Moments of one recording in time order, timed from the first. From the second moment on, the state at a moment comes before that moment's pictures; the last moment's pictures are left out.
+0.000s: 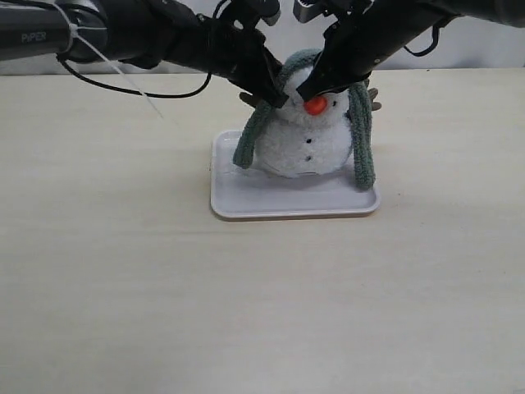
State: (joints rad) left arm -0.47 2.22 -1.74 -1.05 0.42 1.44; right arm 0.26 2.02 -1.67 0.35 0.79 -0.72
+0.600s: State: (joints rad) left arm -0.47 2.27 -1.72 -1.03 0.40 1.35; right arm 0.26 2.02 -1.67 0.35 0.79 -0.72
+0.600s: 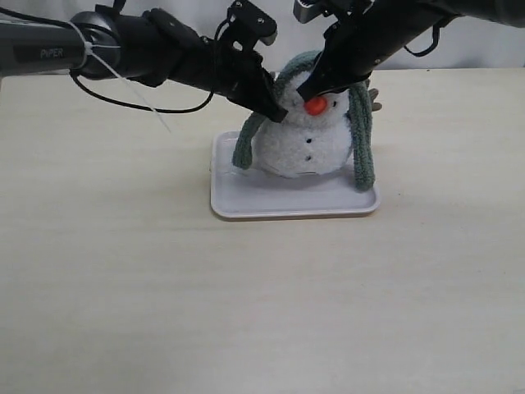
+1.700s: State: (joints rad) left arm -0.36 2.14 -1.71 -1.11 0.36 1.31; right arm 0.26 1.91 -1.69 0.33 0.93 -0.76
